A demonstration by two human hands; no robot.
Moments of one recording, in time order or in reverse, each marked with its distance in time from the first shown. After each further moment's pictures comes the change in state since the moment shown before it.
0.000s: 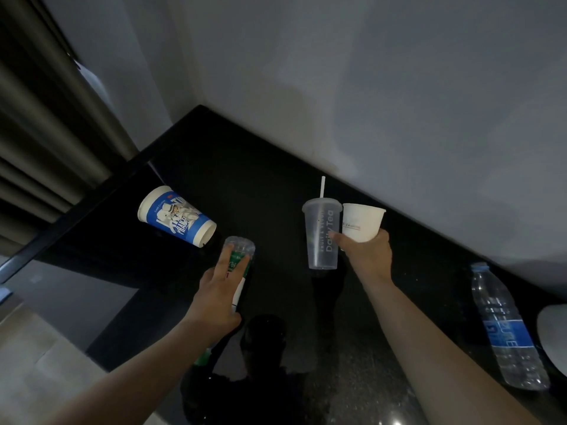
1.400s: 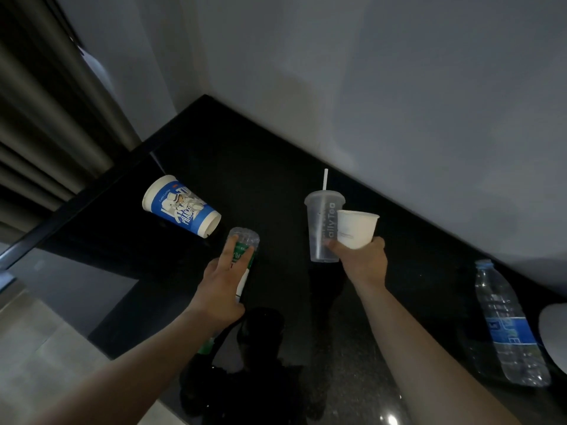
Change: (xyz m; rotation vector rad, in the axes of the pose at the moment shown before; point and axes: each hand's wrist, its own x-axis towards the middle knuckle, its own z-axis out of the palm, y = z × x) left_hand 0.001 -0.002 -0.001 0.014 -0.014 0.018; right_hand -0.021 0.009 0.012 -0.063 -0.012 0.044
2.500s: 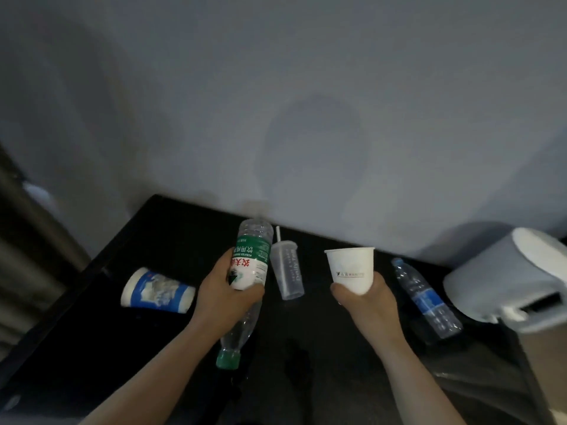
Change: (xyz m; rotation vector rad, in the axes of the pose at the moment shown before) left_hand -0.060 0.097 -0.103 -0.583 0.246 0.233; right_hand -0.153 -0.032 -0.100 0.181 0.192 -0.145
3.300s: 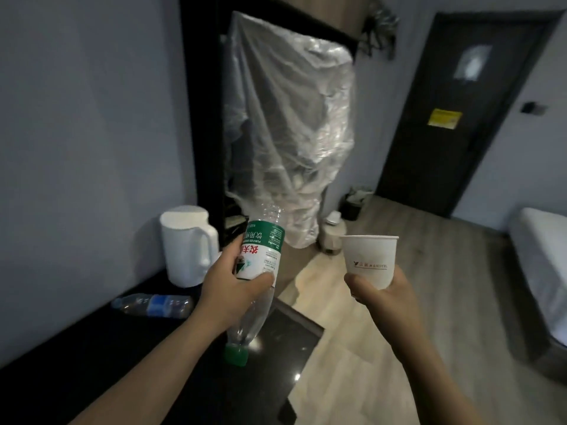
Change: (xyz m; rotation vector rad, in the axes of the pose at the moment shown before) left_hand -0.239 0.205 0.255 -0.185 -1.132 0.602; right_hand -0.318 0.079 -0.293 0.155 1.157 0.165
